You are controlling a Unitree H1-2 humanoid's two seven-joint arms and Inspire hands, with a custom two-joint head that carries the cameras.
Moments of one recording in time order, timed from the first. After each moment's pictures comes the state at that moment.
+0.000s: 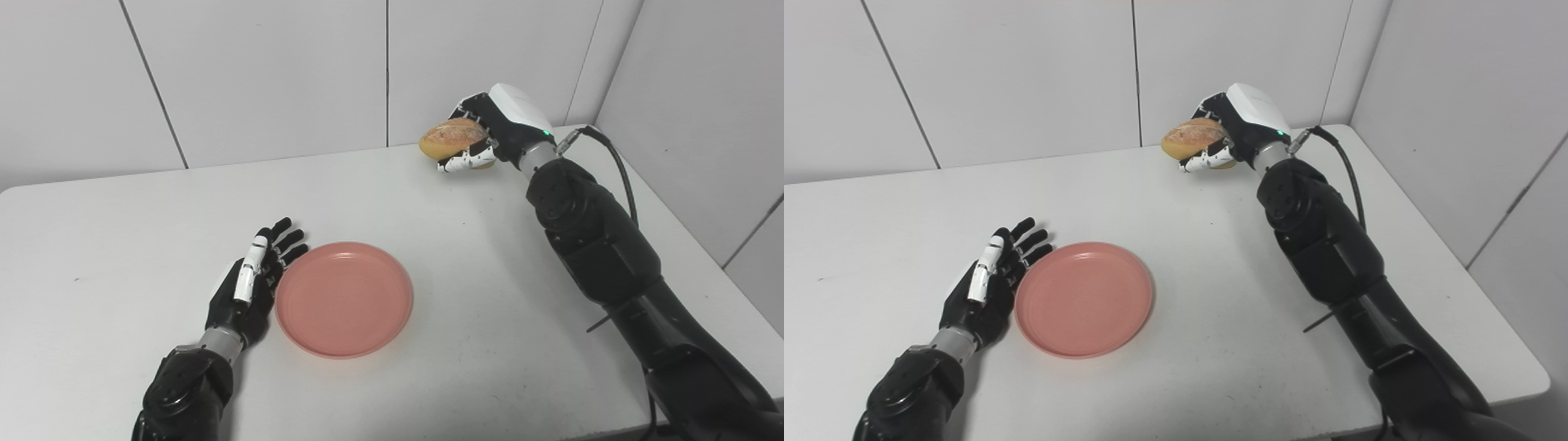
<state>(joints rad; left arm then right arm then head) -0.27 0.05 -0.07 0.05 -0.22 0.40 -0.19 -0.64 -0.43 0.24 -0.01 -0.57 0.41 0.22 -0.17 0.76</state>
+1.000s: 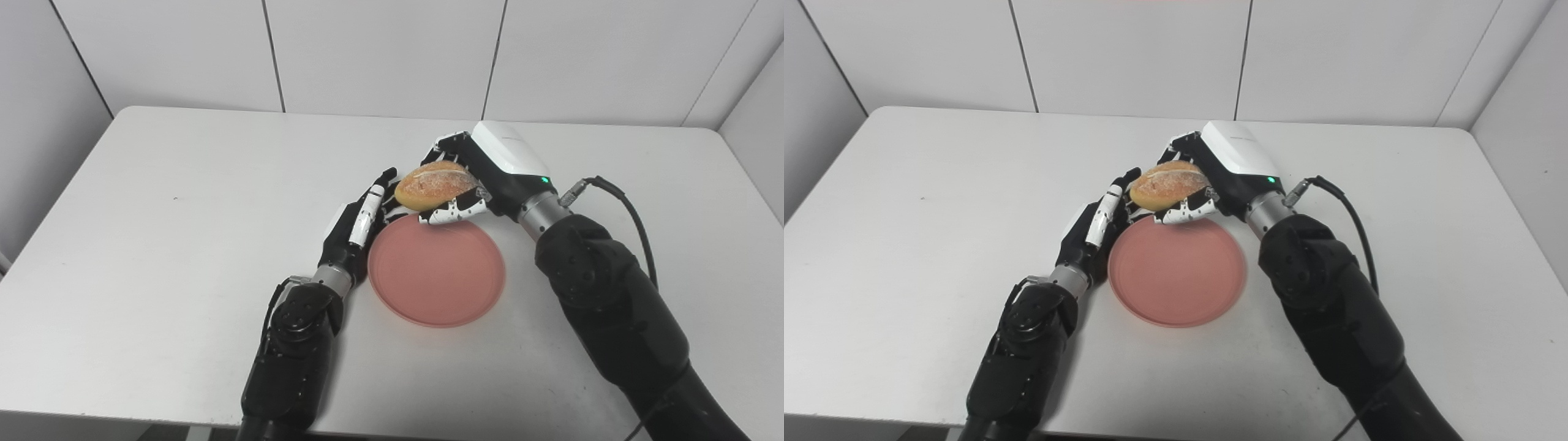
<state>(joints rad) -0.29 -0.08 -0.09 0.15 -0.09 0.25 -0.08 -0.52 -0.25 0.43 -0.18 -0.67 0.31 0.33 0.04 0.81</state>
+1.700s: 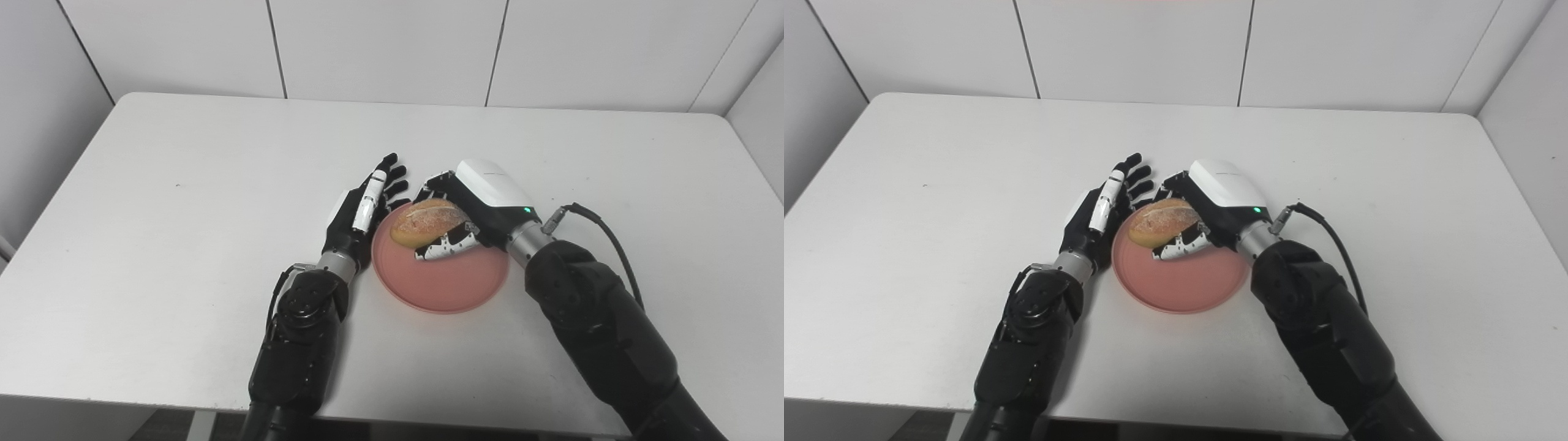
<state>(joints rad) -0.29 -0.08 -0.08 0.13 -0.09 0.26 -0.06 -0.43 -0.24 0.48 -0.13 -0.72 0.28 0.37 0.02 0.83</state>
